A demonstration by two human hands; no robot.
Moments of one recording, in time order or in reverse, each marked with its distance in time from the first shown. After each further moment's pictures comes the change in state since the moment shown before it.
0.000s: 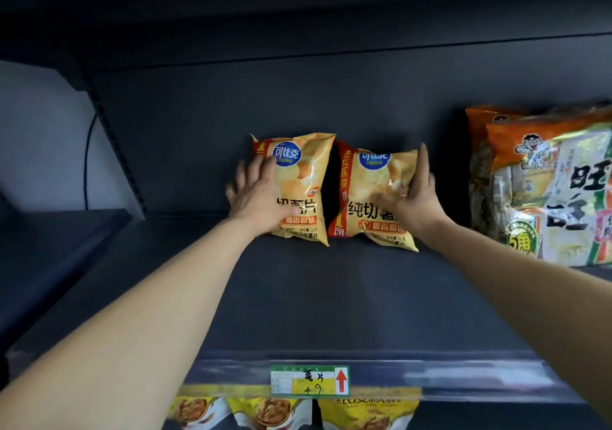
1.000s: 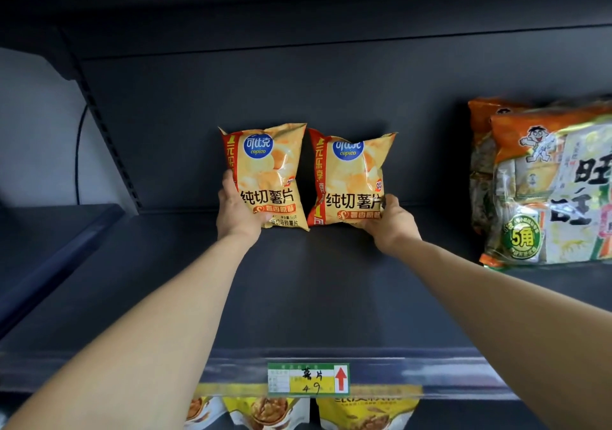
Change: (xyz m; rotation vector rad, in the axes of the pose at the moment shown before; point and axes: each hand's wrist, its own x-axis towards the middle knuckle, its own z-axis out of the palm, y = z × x) left_hand -0.009 -0.027 0.034 -0.481 0.177 -0.349; right_hand -0.010 0.017 0.042 -0.385 -0.073 0.242
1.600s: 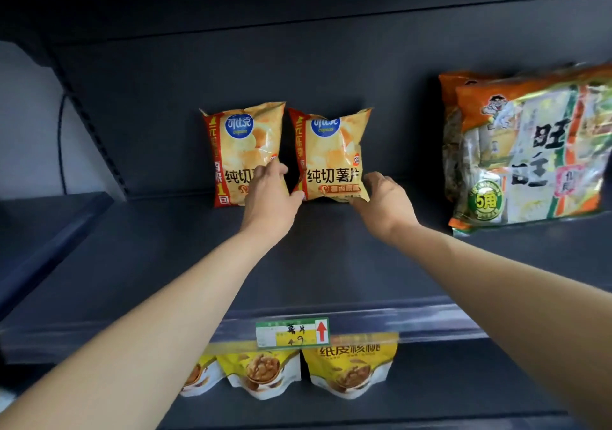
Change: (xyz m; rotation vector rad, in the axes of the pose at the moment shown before) left_hand -0.086 0.060 -0.002 0.137 -0.143 0.283; right_hand -0.058 0.000 -0.030 -0.150 0.092 -0.222
